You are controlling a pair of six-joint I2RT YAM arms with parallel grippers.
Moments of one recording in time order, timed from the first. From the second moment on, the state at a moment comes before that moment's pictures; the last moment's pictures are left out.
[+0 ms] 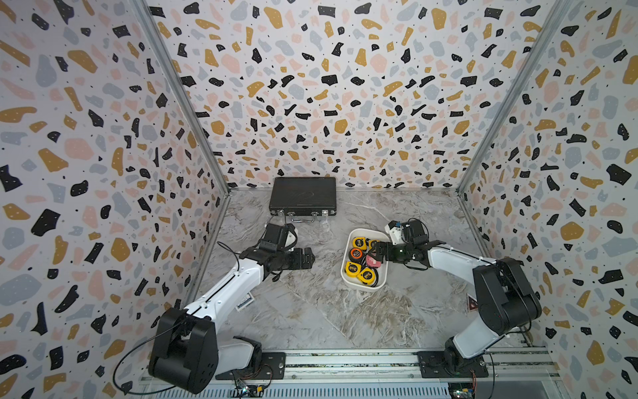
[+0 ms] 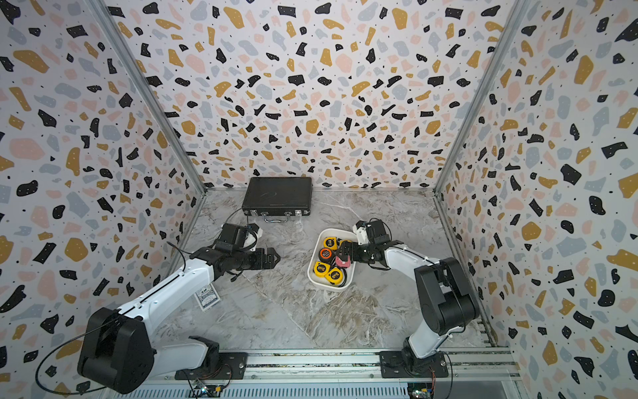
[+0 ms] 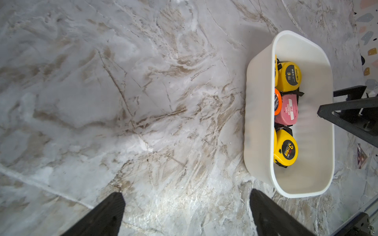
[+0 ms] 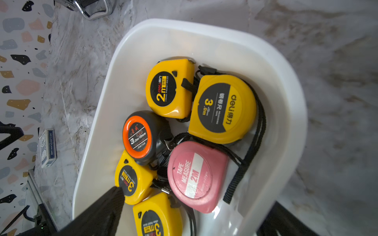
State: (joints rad) left arm -0.32 1.30 0.86 -0.52 0.26 -0.31; right arm 0.37 1.64 0.91 -0.18 -0.46 0.36
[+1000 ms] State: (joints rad) left arm -0.47 1.71 1.14 -0.67 0.12 -0.38; right arm 0.53 1.61 1.06 -0.34 -0.39 0.29
